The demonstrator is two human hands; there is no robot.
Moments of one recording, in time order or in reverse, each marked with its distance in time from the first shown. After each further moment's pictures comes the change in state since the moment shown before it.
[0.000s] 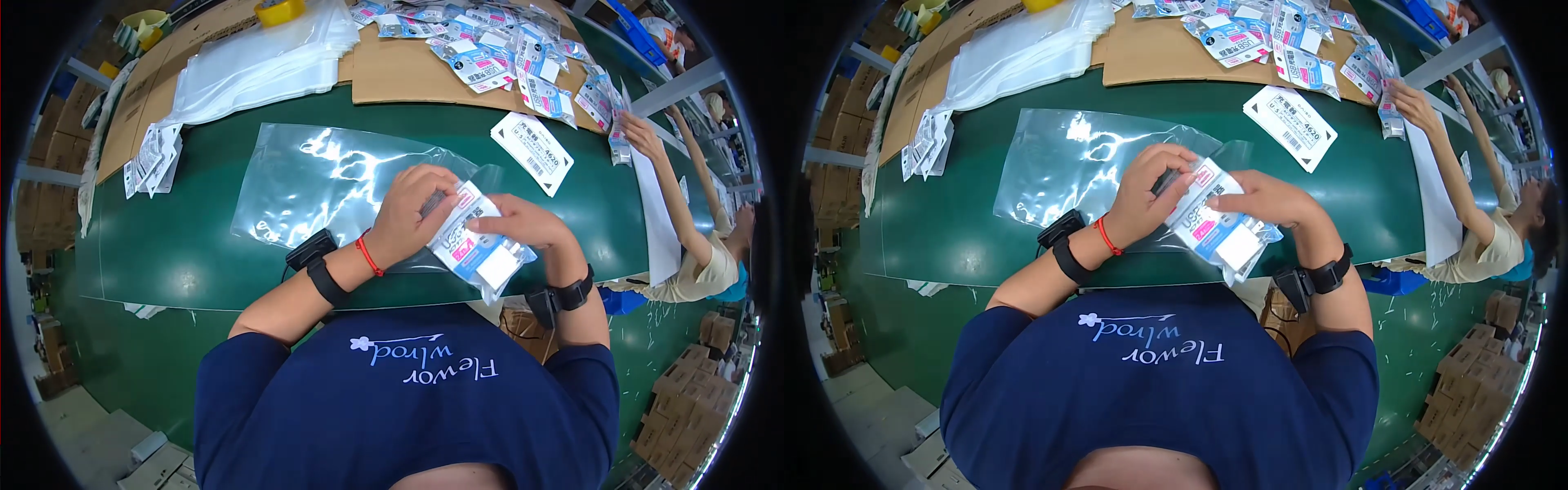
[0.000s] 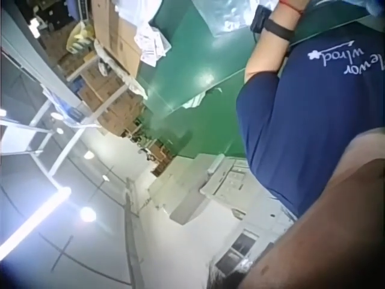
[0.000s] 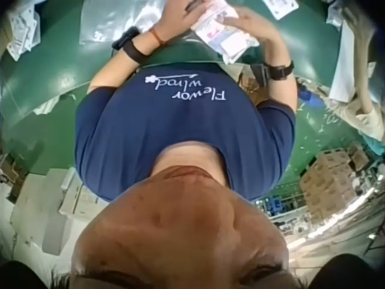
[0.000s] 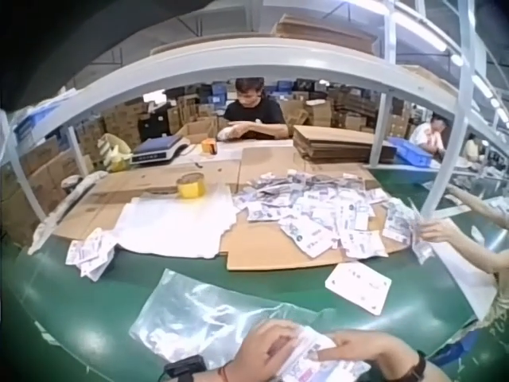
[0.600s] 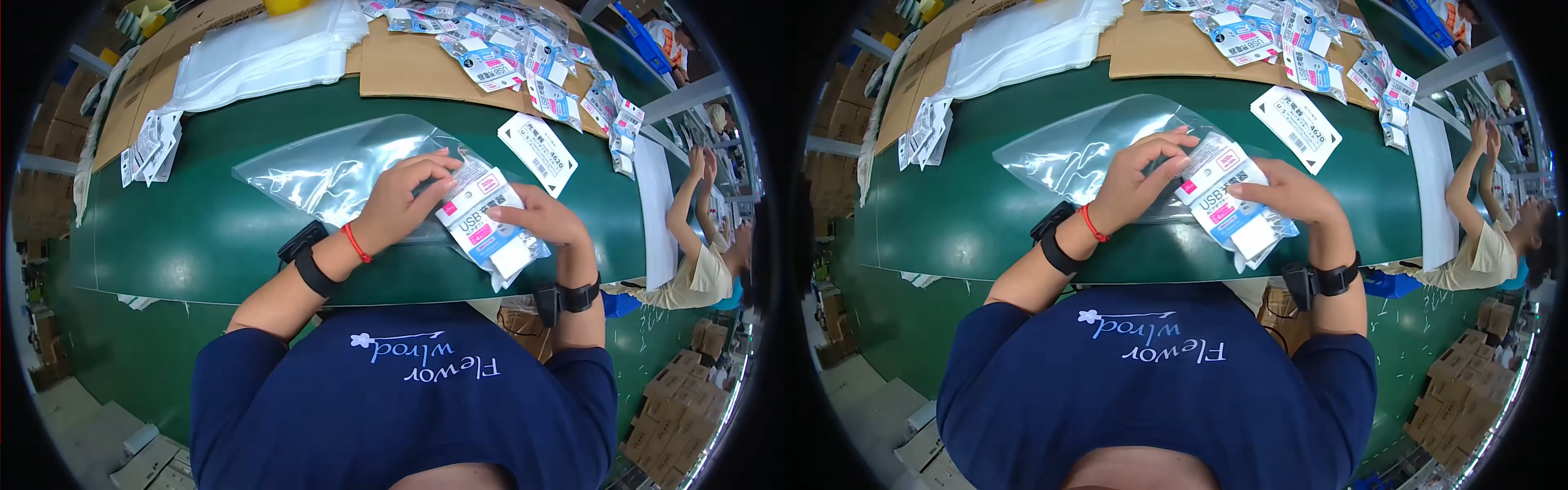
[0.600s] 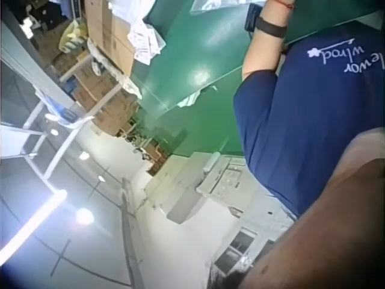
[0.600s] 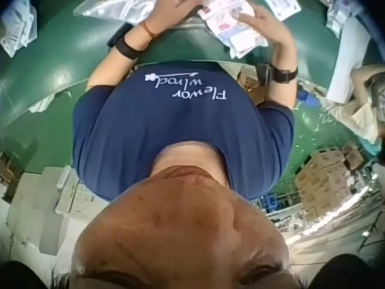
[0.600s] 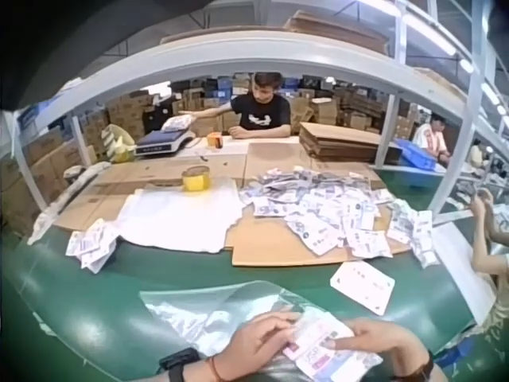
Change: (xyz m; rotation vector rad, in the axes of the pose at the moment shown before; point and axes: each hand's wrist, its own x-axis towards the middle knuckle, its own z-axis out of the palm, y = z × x) left_hand 0.006 -0.005 -0.025 -0.164 -0.133 -0.177; right_hand -0.012 -0.008 -0.009 -0.023 0.136 -0.080
